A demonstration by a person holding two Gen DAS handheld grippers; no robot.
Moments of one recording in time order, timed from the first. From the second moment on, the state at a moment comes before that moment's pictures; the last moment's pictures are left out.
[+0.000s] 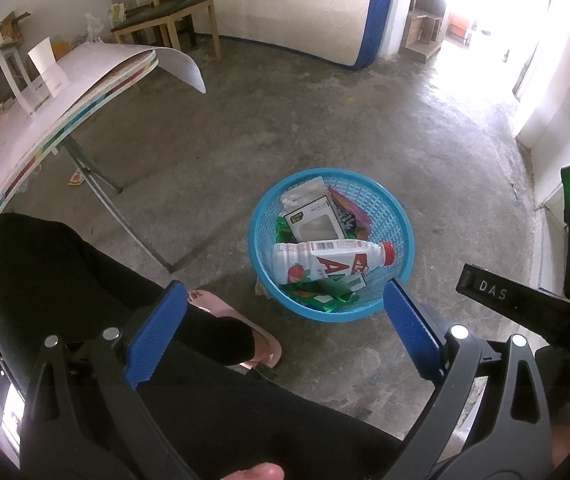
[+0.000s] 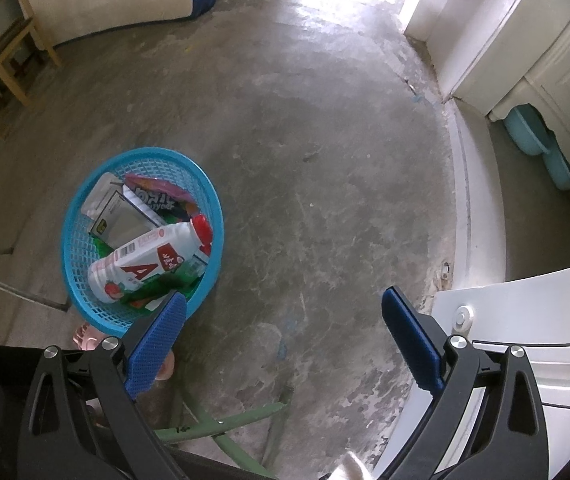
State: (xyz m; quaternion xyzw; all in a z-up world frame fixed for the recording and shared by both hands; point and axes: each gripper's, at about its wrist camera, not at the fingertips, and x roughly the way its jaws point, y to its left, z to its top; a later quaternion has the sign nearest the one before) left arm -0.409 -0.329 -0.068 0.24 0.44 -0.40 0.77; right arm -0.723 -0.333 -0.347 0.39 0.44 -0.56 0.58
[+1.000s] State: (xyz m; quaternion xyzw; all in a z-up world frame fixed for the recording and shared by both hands) left arm -0.403 -0.335 -0.075 0.24 0.45 -0.40 0.76; right arm -0.714 -0.335 -0.345 0.37 0.46 -0.58 0.57
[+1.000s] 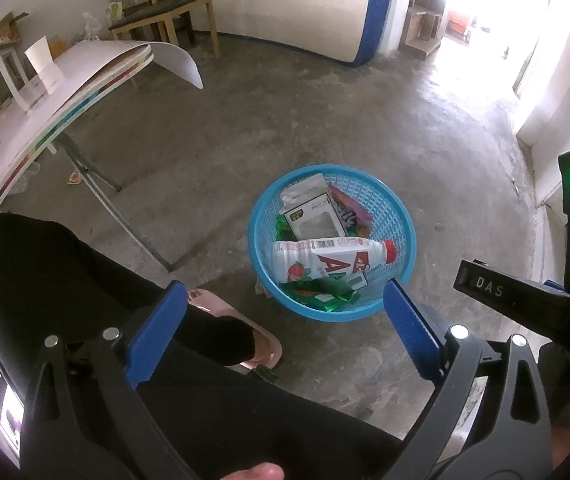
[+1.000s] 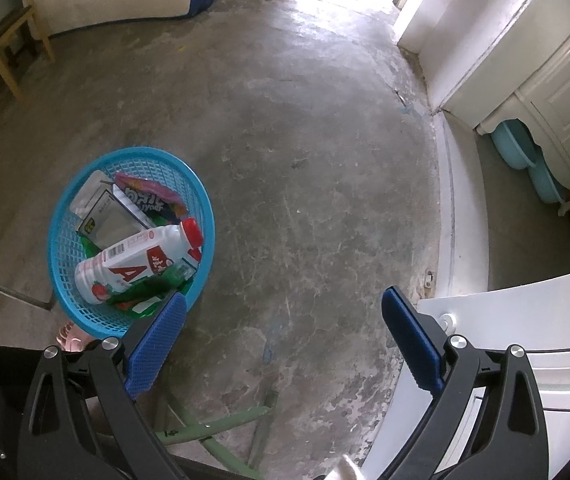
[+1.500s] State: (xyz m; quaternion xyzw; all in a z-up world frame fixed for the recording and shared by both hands) left arm -0.398 -0.335 -0.077 0.24 0.46 -0.40 0.76; right arm -0.704 -0.336 -0.338 0.37 0.45 -0.57 0.58
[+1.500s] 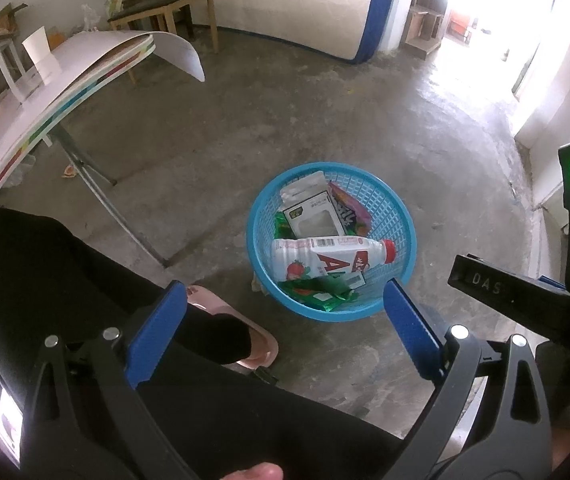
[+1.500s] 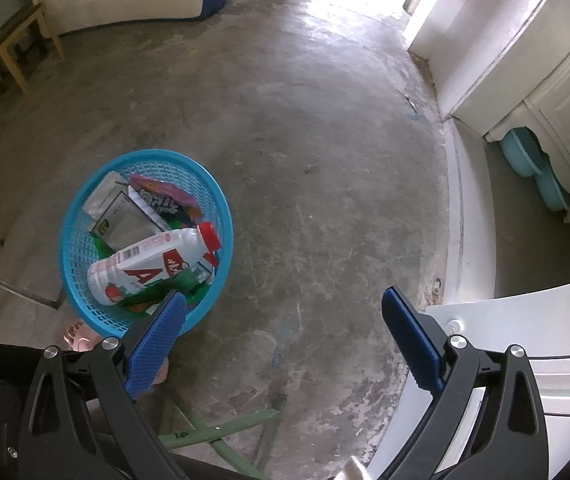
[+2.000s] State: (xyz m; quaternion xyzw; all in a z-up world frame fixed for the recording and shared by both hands) left arm -0.393 -0.333 -0.082 0.23 0.47 -0.40 0.76; right arm -0.697 -0.335 -0.341 0.36 0.46 -0.57 0.58
